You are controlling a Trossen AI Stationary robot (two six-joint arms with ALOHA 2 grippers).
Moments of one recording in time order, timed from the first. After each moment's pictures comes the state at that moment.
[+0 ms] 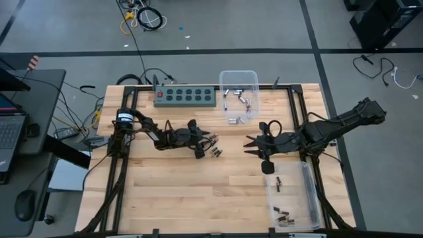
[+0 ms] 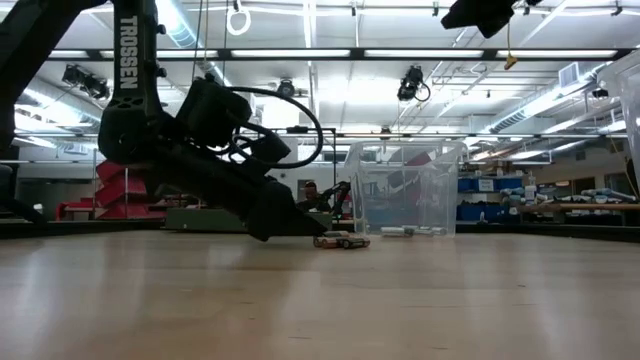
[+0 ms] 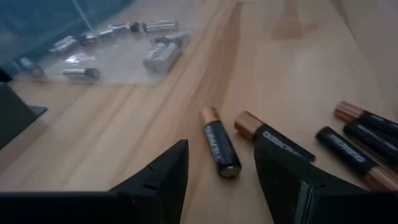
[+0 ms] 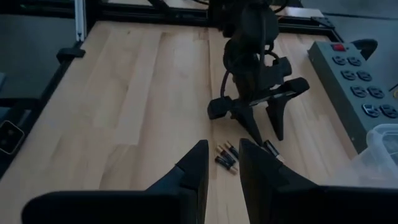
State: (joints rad) left arm 0.09 2.02 0.57 1.11 -0.23 0.05; right arm 0.34 1.07 0.89 -0.42 0.32 0.15
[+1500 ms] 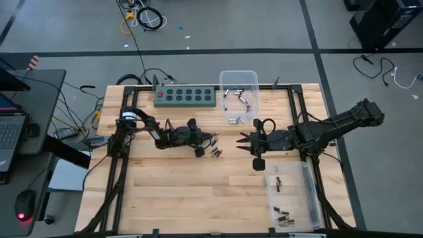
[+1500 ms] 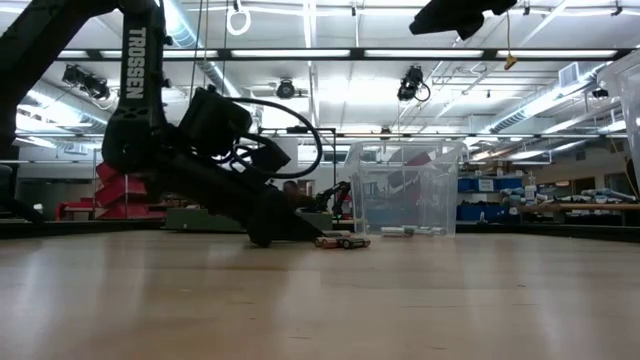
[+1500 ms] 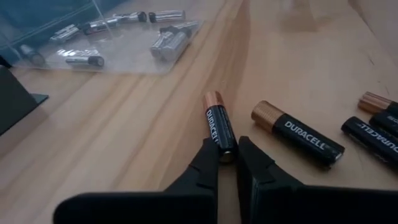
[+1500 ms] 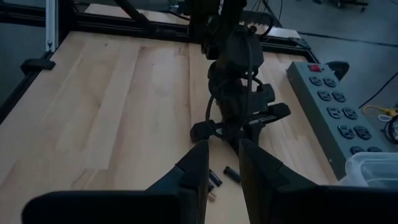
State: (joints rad) left arm 0.14 2.07 0.57 1.15 -0.20 0.05; right arm 0.29 1.14 0.89 -0.27 0.36 0.06
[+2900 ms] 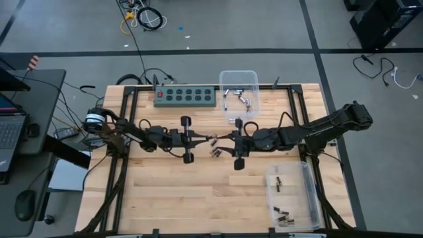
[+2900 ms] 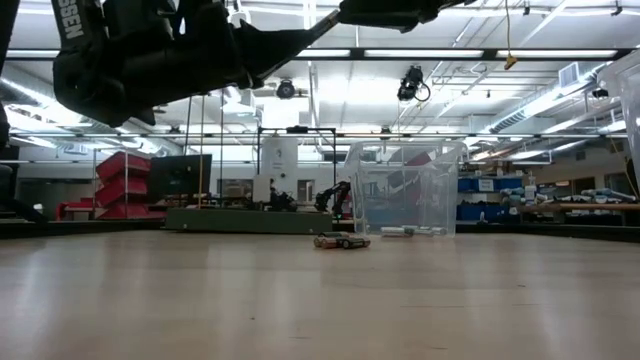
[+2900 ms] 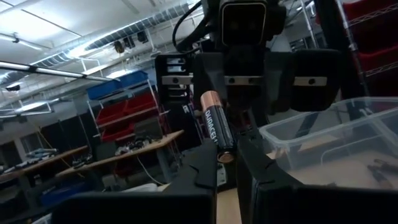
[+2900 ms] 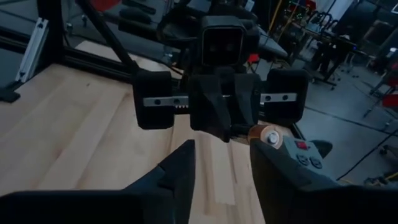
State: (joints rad) left arm -0.03 1.67 0.45 1.56 -0.01 0.34; right arm 0.20 1.38 0.89 0.23 0.32 -0.24
